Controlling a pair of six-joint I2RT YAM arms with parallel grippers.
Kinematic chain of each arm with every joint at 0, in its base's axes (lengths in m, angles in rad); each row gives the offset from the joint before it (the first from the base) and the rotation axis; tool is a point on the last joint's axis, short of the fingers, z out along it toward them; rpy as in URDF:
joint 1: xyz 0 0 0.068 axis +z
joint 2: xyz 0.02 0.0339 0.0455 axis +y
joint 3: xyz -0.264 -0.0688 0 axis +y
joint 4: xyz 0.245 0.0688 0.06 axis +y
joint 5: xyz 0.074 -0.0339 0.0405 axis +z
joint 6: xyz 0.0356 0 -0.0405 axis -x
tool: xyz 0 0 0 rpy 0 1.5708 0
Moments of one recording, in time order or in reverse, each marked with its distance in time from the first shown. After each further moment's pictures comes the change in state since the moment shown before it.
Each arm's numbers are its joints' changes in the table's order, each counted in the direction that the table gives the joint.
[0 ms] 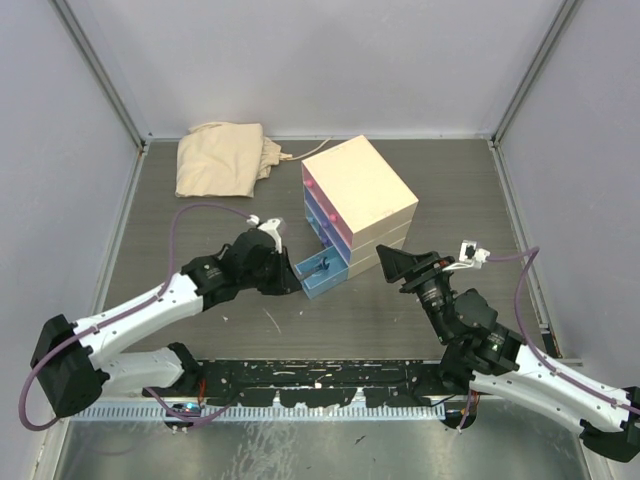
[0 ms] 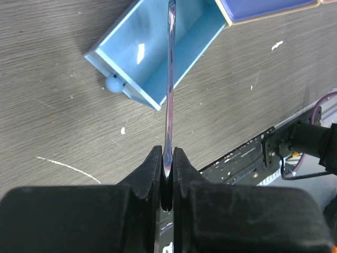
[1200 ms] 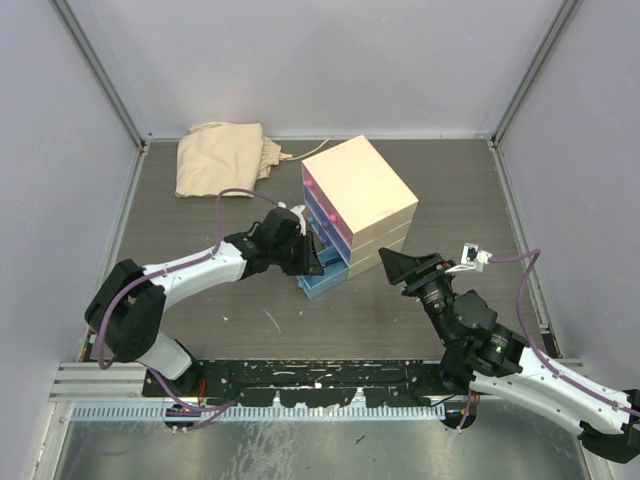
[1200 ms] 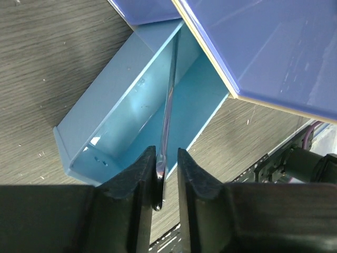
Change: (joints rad) left arm 0.100 0.410 -0.135 -0.230 -0.187 -0.034; right arm 0.000 -0.038 0.001 0.094 -0.014 -0.085
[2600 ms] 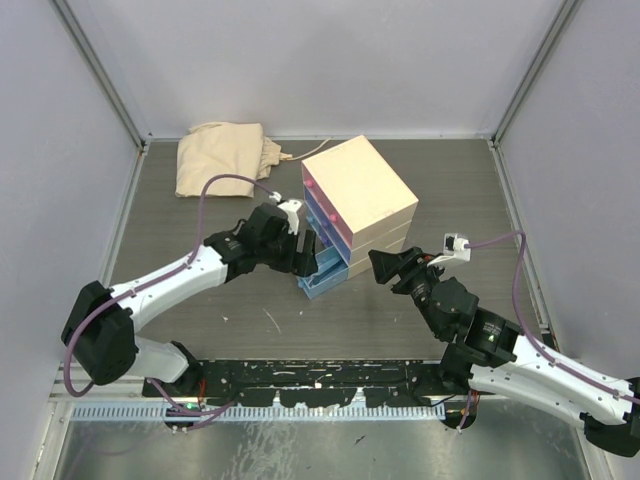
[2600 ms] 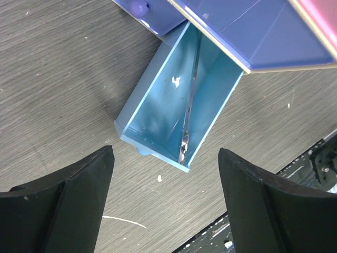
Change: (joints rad) left arm -0.001 -0.156 -0.021 0.147 0.115 -0.282; right arm 0.000 0.168 -0.111 0.135 0.009 0.074
